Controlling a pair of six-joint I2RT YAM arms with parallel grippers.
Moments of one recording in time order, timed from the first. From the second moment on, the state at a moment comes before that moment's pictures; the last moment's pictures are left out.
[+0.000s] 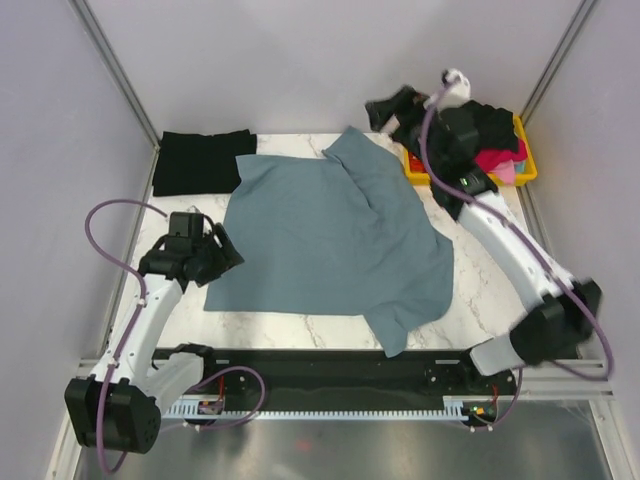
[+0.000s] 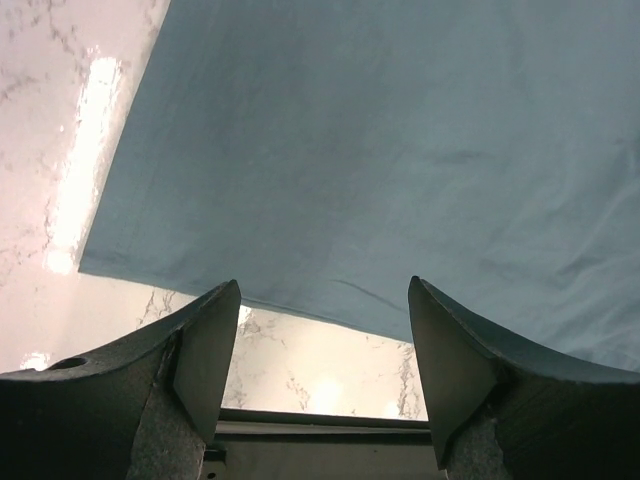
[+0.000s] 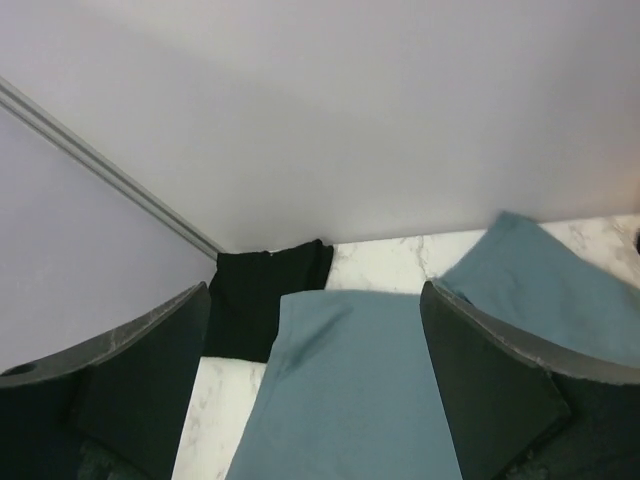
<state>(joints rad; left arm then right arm) -0.10 0.97 0.82 -0.77 0.03 -0.60 0.39 1.61 1.55 0.12 0.05 0.57</state>
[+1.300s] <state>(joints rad) -0.14 0.78 0.75 -0.77 0.01 -0.75 1.17 1.19 0.56 -0.83 0.58 1.37</state>
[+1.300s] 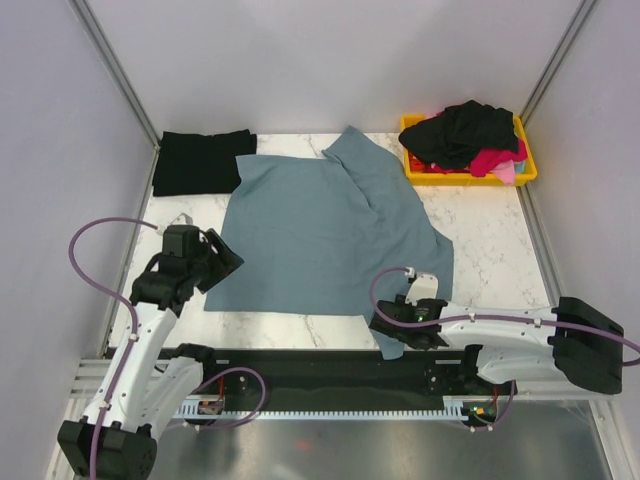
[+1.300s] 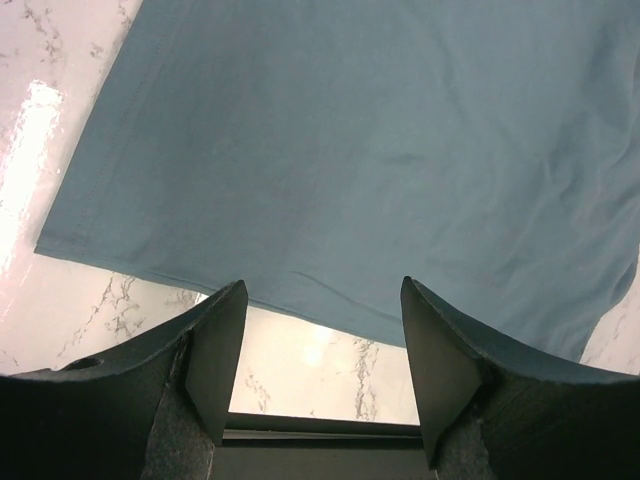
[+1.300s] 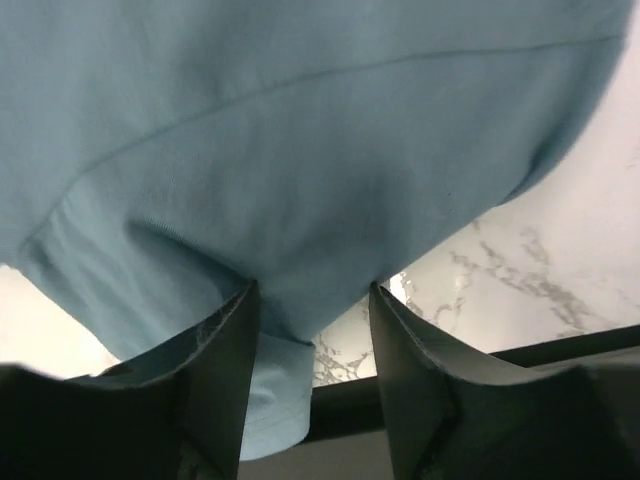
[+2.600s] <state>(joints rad) -0.16 0.78 0.75 -0.77 0.05 -0.72 0.77 1.36 1.12 -0.66 0.42 0.74</state>
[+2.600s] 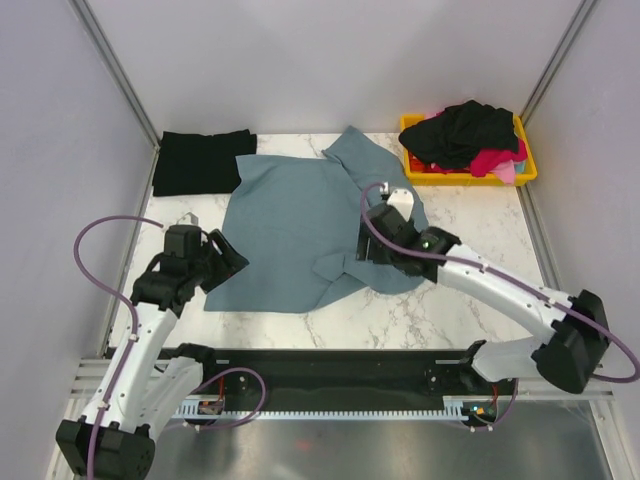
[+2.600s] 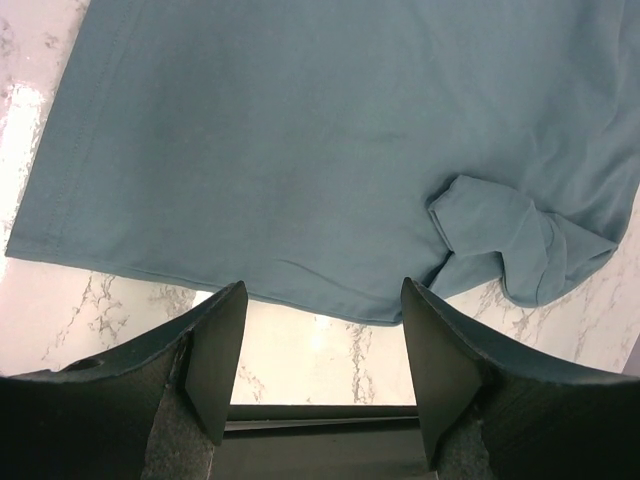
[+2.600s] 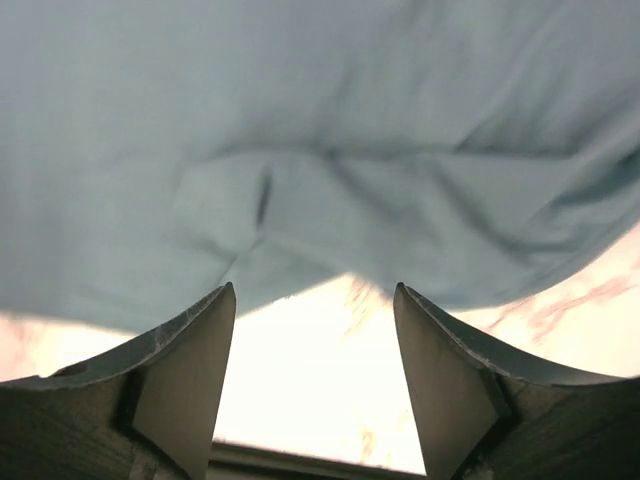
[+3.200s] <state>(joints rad) -0.19 0.77 0.75 -0.76 0.05 -0.72 0.88 1.64 1.06 -0.58 0.45 0.77</state>
